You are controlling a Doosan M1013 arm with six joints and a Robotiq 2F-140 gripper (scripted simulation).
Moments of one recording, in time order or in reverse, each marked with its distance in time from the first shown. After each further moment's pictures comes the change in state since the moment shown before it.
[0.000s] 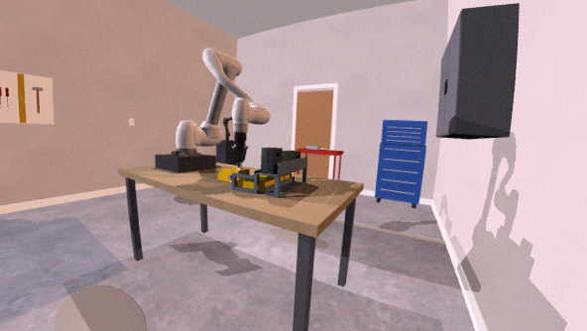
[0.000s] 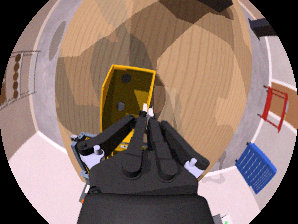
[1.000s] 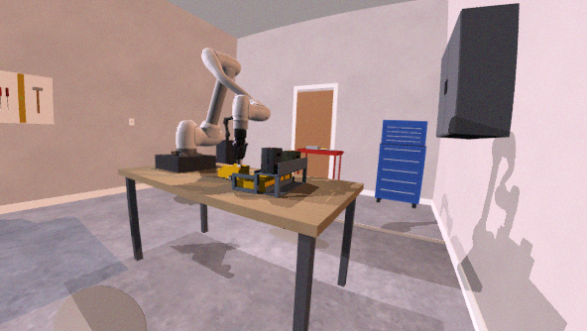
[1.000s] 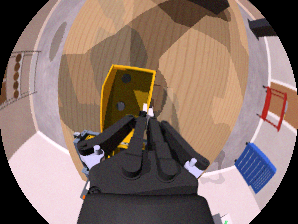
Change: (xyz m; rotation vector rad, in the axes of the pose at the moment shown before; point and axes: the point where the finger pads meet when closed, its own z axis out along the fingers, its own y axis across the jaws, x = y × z) arm 0.002 0.001 -0.020 -0.002 0.005 -0.001
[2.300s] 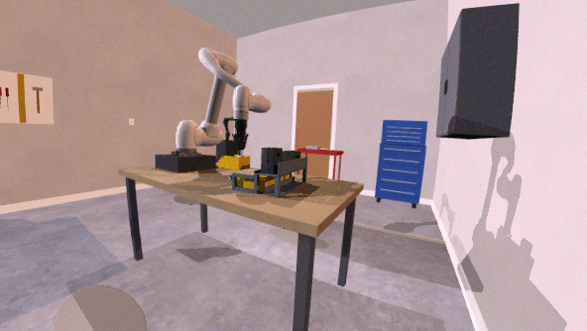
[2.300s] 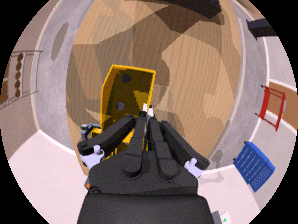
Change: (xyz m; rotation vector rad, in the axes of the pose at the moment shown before) arm -0.001 0.002 -0.058 -0.003 -0.001 -0.002
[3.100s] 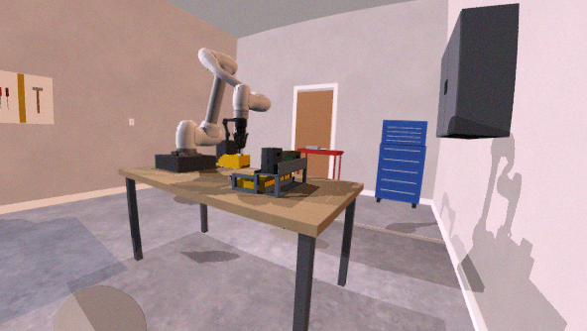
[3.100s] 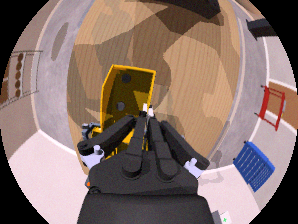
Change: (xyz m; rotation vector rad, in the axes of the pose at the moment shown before) arm 0.000 0.000 -0.007 0.000 0.000 0.000
